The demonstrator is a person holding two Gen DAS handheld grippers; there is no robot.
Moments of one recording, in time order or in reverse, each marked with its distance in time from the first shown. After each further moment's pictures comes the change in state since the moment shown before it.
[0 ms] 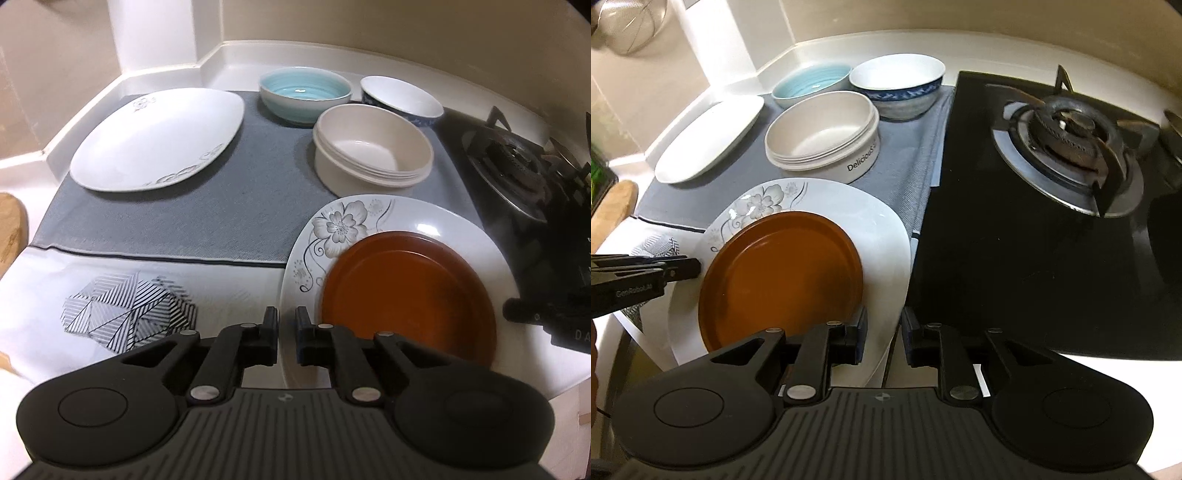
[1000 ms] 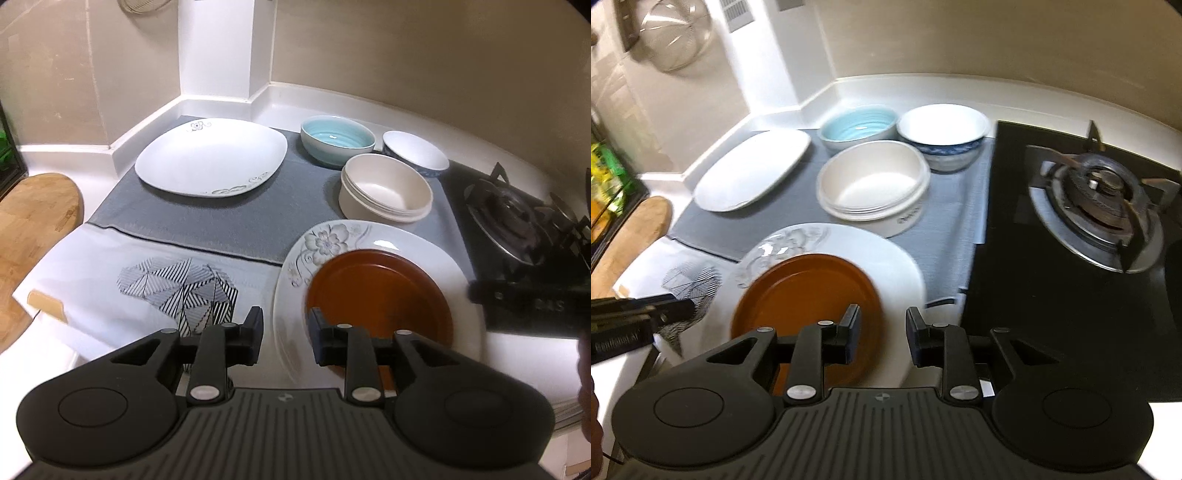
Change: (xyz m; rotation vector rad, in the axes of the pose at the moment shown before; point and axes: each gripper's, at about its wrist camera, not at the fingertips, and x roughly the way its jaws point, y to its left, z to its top) left arm -0.070 0.010 -0.037 -0.135 -0.140 0.031; right arm -0.019 0.027 0.020 -0.067 -0.103 0.082
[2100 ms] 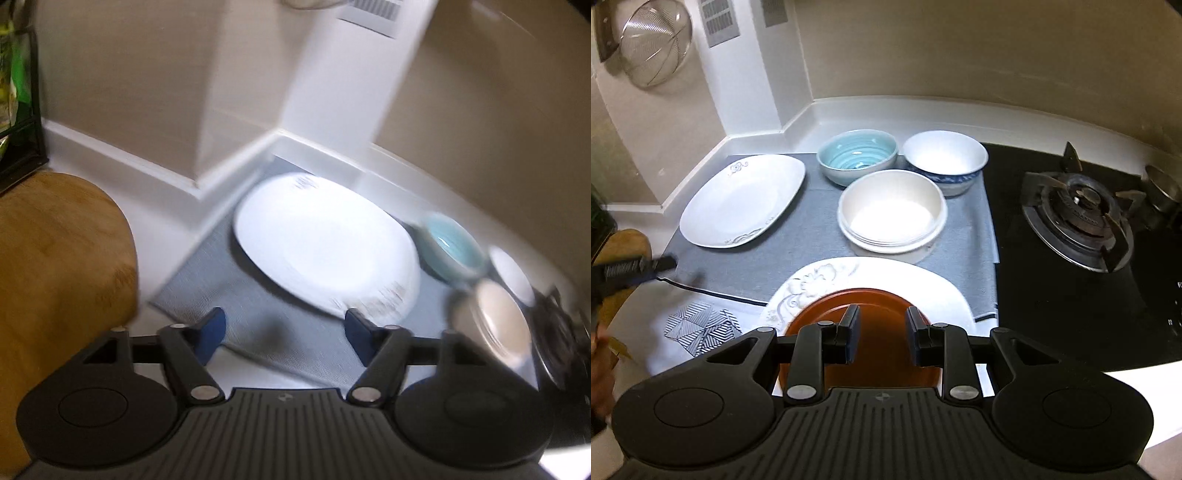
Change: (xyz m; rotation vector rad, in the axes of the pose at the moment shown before) left arm 0.088 0.176 0.090 -0.245 -0.099 -0.049; right arm -0.003 0.089 0.021 0.086 -0.052 -0.211
